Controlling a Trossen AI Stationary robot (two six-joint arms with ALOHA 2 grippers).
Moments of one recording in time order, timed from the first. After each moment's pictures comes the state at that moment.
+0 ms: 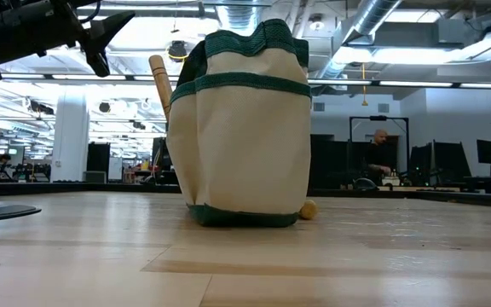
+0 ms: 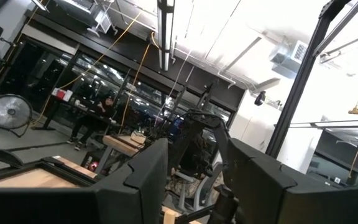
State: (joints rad) left arm -0.06 0.46 0.01 1.08 -0.16 -0.38; right arm 0.84 1.74 0.98 -0.79 -0.07 0.18
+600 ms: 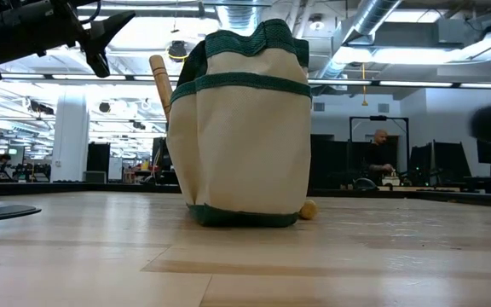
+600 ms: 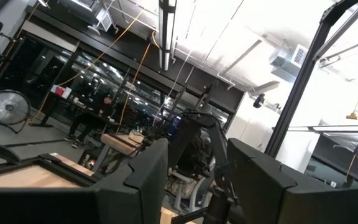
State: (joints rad) left arm -0.06 0.46 0.01 1.08 -0.17 -0.41; right arm 0.74 1.71 0.95 -0.68 -0.06 0.32
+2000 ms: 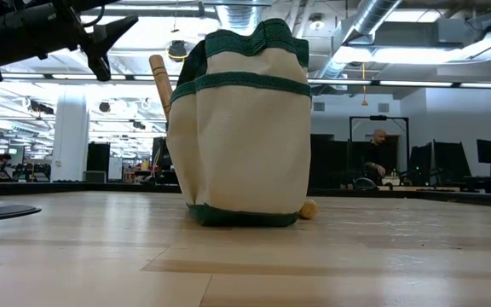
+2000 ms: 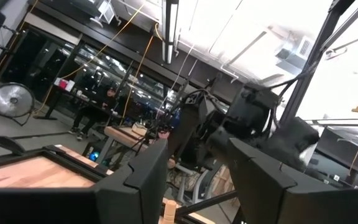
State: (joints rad) left arm -0.06 0.50 0.01 1.08 -0.17 -0.41; right arm 0.18 1.95 1.49 0.40 -0.59 -0.06
